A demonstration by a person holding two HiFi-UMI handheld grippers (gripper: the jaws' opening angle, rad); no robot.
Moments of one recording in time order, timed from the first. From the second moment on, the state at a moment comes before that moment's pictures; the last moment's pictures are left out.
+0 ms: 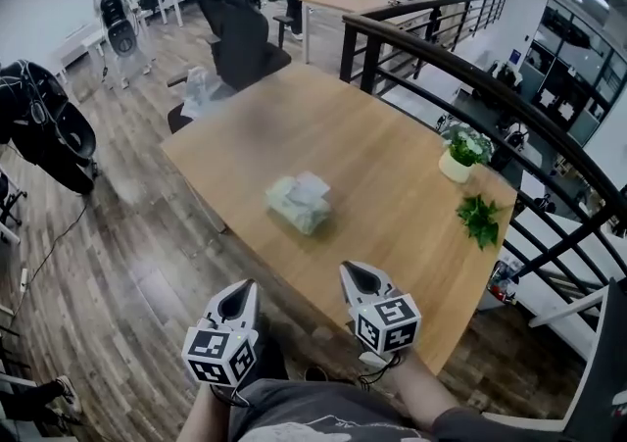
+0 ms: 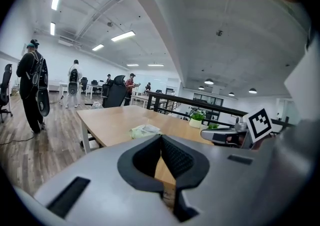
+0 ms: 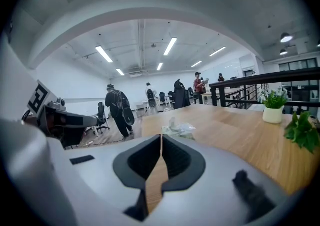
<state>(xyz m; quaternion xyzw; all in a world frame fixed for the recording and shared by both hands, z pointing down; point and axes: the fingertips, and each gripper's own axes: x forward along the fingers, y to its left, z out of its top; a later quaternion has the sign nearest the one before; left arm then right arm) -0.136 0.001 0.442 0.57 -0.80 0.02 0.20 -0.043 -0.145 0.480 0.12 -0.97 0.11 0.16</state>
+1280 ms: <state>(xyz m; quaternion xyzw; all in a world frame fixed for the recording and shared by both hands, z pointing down) -0.272 -0.177 0.498 0.76 -0.59 0.12 0.23 -0.167 -0.250 0.508 0.30 -0.92 0.15 0.19</state>
